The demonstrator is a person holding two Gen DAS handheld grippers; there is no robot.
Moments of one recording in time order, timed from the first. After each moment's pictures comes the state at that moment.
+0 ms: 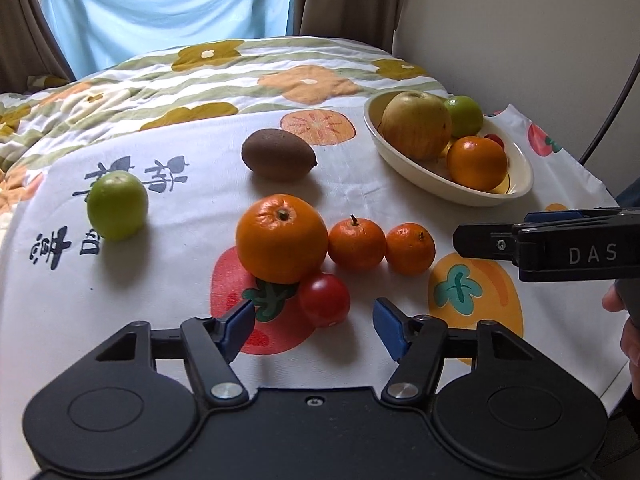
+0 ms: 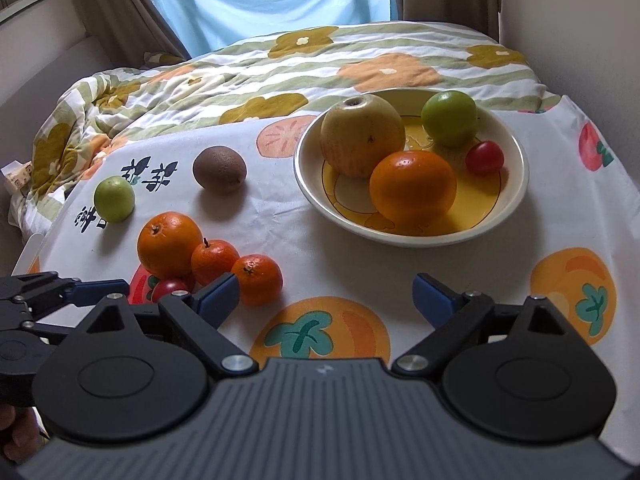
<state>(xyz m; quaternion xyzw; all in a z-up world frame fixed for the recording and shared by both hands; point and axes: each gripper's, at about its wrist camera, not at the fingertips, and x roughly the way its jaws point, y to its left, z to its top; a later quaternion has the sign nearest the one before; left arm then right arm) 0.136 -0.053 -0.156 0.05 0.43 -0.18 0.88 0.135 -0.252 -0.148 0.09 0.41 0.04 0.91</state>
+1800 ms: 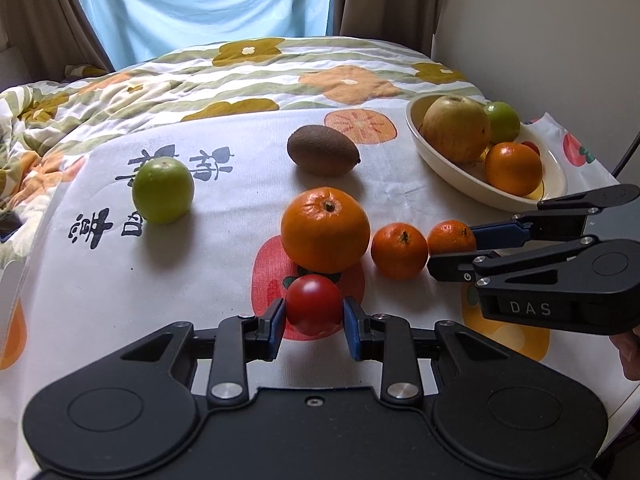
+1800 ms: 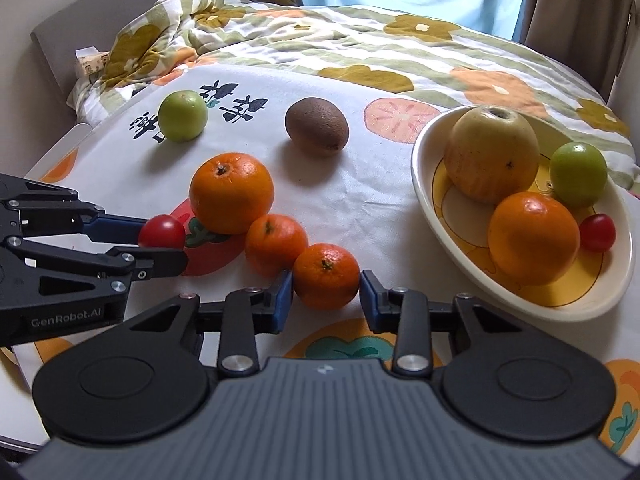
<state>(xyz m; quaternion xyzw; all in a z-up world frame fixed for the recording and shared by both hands) 0.129 -0.044 -0.151 0.05 0.43 -0.12 0.89 0.159 -0.208 -0.166 -0.05 0.42 0.19 0.88</state>
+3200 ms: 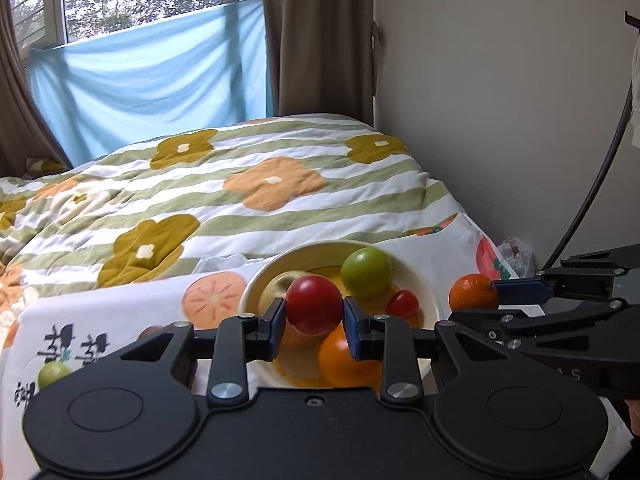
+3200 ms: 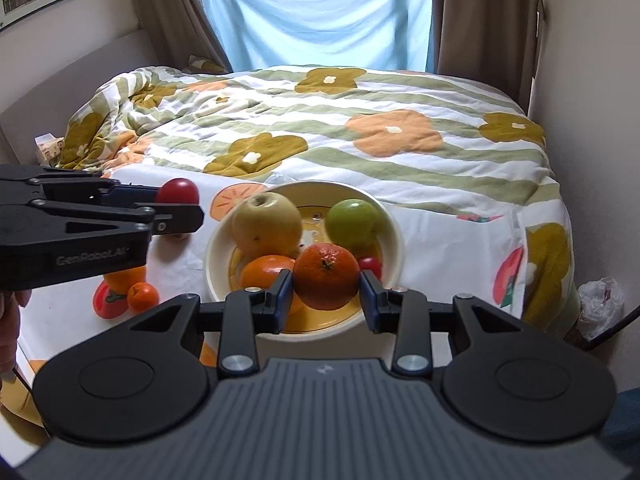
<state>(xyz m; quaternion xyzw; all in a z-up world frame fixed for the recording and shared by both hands) 0.178 -0.218 -0.063 0.08 0.34 -0.17 0.92 0.159 -0.394 -0.082 0.01 0.37 0.12 0.92</state>
